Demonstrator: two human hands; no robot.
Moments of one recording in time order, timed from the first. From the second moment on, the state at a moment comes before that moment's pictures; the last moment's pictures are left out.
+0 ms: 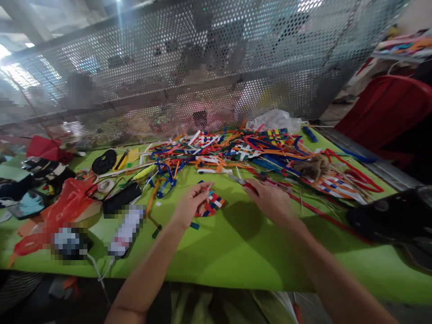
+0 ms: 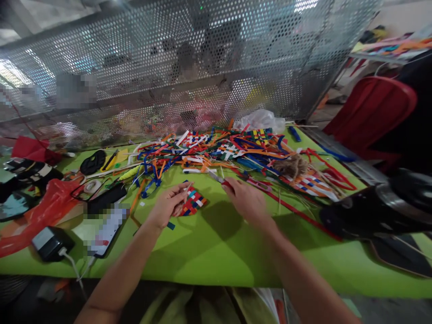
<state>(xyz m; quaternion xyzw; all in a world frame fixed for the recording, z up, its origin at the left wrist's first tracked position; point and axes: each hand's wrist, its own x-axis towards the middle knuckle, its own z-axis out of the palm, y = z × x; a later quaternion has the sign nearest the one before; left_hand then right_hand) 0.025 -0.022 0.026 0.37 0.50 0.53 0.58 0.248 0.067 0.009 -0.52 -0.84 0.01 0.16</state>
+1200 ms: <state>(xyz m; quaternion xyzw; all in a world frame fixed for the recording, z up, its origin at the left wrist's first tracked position) -0.016 -0.003 -0.011 0.60 0.75 0.21 0.20 0.209 0.078 0.014 -0.39 -0.65 0.55 0.36</state>
